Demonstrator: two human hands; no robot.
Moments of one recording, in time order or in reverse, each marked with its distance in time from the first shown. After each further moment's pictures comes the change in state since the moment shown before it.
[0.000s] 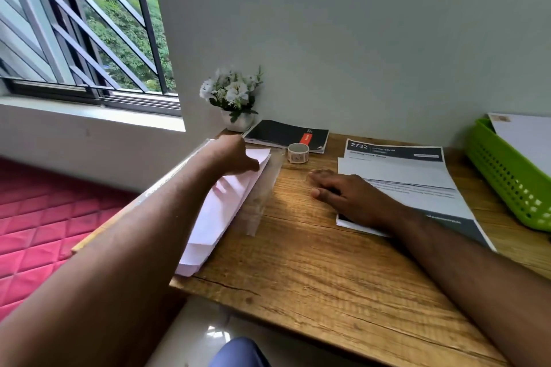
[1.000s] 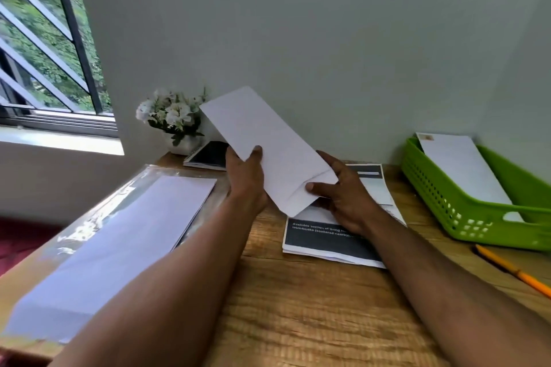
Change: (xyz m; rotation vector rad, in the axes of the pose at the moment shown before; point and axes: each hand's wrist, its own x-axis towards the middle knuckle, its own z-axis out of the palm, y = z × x) left_hand 0.035 0.135 0.062 -1.983 0.286 -0.053; right_hand -0.010 0.039 -0.040 1.297 0.459 0.170
